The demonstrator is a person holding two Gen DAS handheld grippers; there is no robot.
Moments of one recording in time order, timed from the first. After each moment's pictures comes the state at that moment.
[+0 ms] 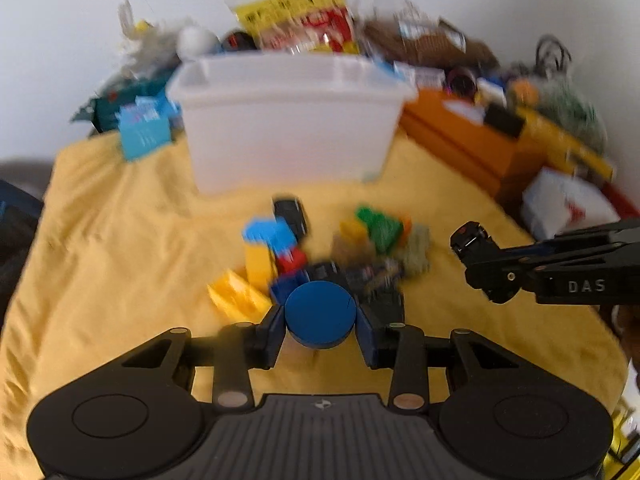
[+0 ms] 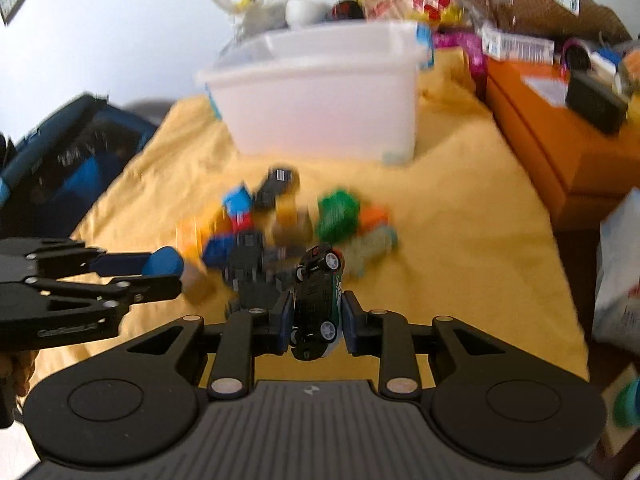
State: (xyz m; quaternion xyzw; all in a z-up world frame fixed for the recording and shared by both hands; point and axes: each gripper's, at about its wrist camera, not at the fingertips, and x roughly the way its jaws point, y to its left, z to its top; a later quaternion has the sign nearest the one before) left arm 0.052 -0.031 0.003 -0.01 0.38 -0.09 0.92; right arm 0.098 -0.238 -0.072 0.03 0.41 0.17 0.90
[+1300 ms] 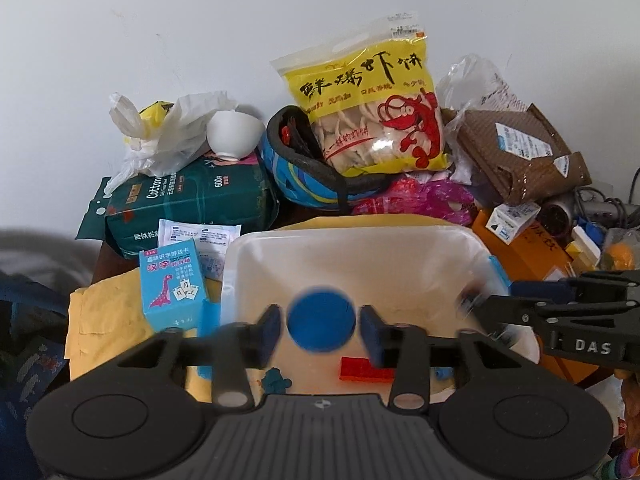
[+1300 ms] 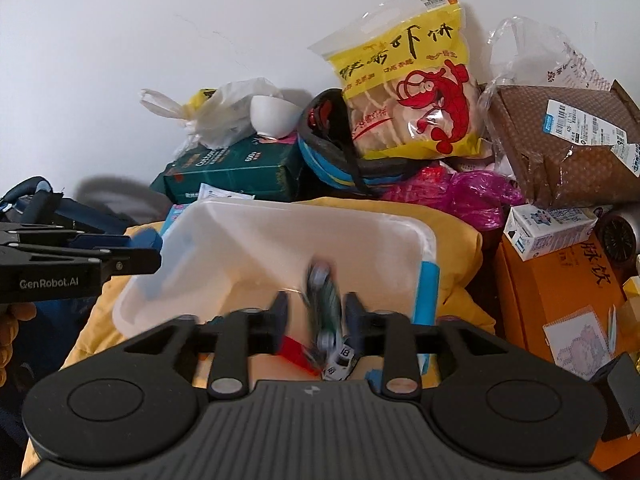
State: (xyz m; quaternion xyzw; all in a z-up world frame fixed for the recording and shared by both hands) left arm 0.284 0.010 0.115 -0.02 0.38 -0.03 0.93; right arm 0.318 -0.232 0.026 0.02 0.37 0.15 0.92
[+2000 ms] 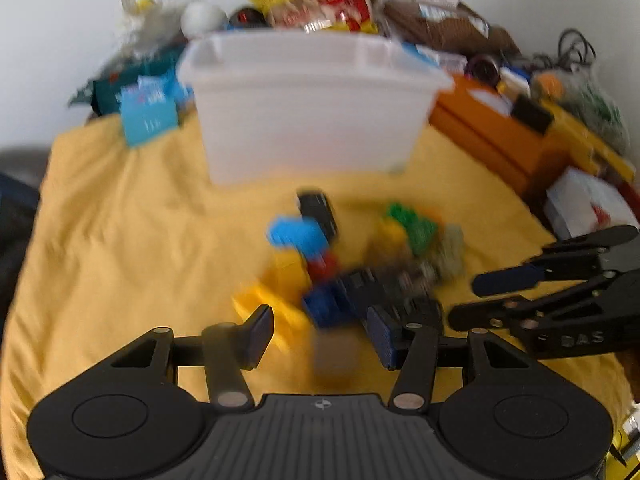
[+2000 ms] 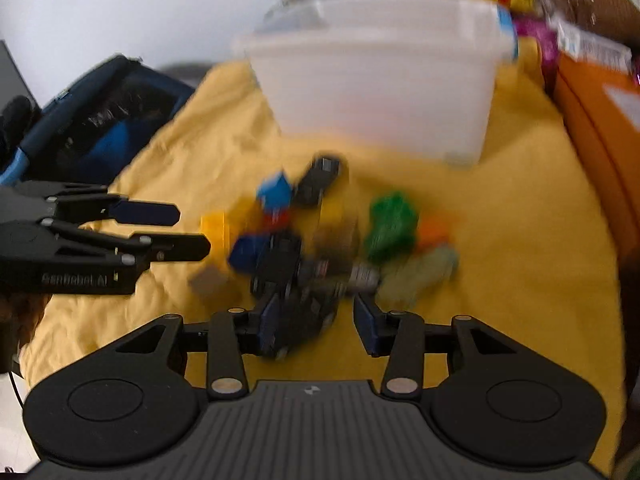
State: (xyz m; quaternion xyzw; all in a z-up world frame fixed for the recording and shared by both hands) left arm 0.086 -0.018 -0.016 -0.01 0.43 -0.09 0.90; right arm 0.135 -0.204 -0.091 0.00 0.46 0.23 0.86
